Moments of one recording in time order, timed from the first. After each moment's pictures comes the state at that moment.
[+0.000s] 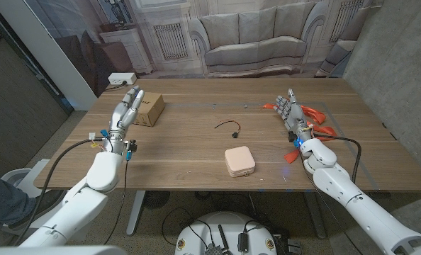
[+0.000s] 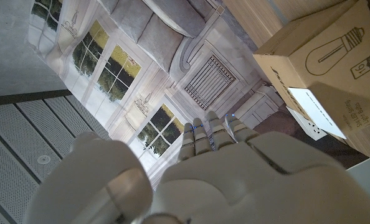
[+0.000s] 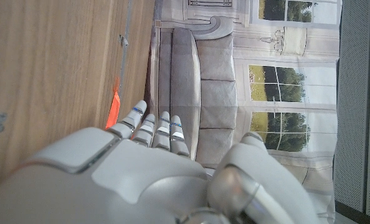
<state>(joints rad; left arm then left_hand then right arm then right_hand) 1.33 0.66 0.08 -1.75 -0.18 -0.42 0.40 0.54 0.05 -0.17 0.09 0.40 0.11 0.00 0.22 0.18 0.13 -0.08 0.23 0.19 0.06 -0.04 0.20 0.18 -0.04 -0.04 0.21 0.17 -1.00 -0.50 -0.32 -1.45 0.75 0.32 0.00 0.31 0.03 0.06 0.05 0.21 0.20 0.06 0.20 0.19 0.21 0.07 0.21 0.18 0.10 0.03 0.19 0.18 0.09 -0.04 0.43 0.17</state>
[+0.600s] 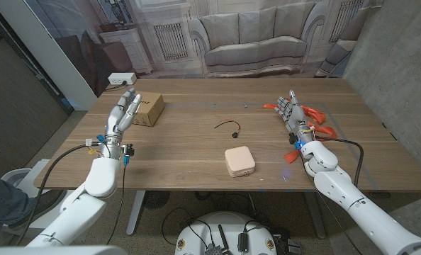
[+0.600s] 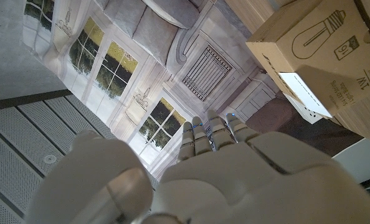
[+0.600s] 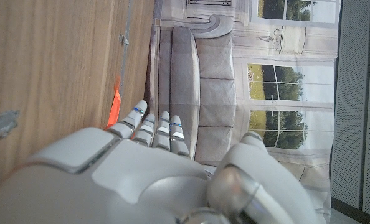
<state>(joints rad) 1.37 0.63 0.04 -1.74 -0.10 -0.45 0.45 0.55 0.05 -0.18 0.09 0.40 0.12 0.00 0.22 0.18 0.14 -0.08 0.23 0.19 0.07 -0.03 0.20 0.18 -0.03 -0.03 0.21 0.17 -1.03 -0.51 -0.31 -1.49 0.74 0.33 -0.02 0.31 0.03 0.06 0.05 0.21 0.20 0.06 0.20 0.19 0.21 0.07 0.21 0.18 0.10 0.03 0.19 0.18 0.10 -0.04 0.42 0.17</state>
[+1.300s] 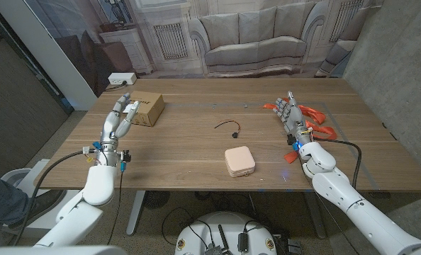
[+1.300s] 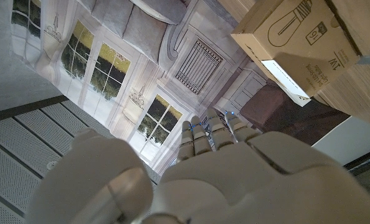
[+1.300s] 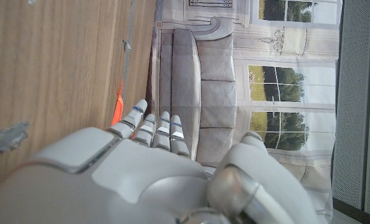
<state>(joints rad) 1.42 0.61 0.01 -1.74 0.00 -0.45 0.52 0.57 0.05 -0.18 0.07 0.41 0.14 0.00 0.22 0.18 0.16 -0.10 0.23 0.19 0.09 -0.04 0.20 0.18 -0.01 -0.03 0.21 0.17 -1.04 -0.50 -0.32 -1.49 0.73 0.33 -0.04 0.31 0.03 0.05 0.05 0.21 0.20 0.07 0.20 0.19 0.21 0.07 0.21 0.18 0.10 0.02 0.19 0.18 0.12 -0.04 0.41 0.17</state>
